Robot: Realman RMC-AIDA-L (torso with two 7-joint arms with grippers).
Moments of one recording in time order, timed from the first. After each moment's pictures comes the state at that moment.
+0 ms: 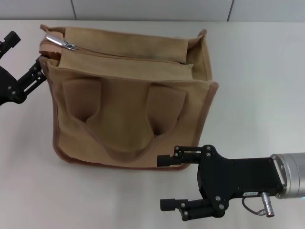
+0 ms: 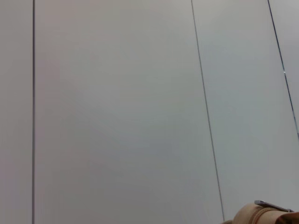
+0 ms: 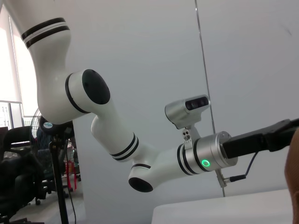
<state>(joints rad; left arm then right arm) -0.34 -2.07 0.17 0.35 1.73 1.76 -0.63 0.52 2.09 -1.25 -0.29 -1.53 -1.77 0.85</state>
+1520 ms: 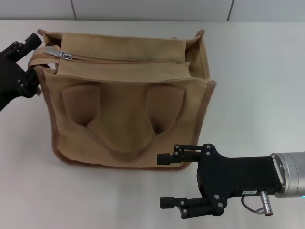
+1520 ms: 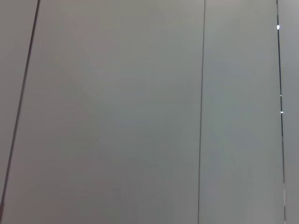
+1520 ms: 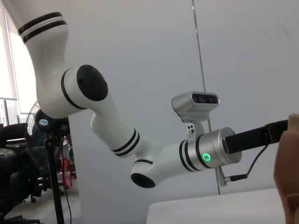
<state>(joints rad) -0.36 -2.07 0.30 0.34 1.65 1.72 -0.81 0.52 2.09 -1.25 -0.29 -1.53 -1.75 0.85</state>
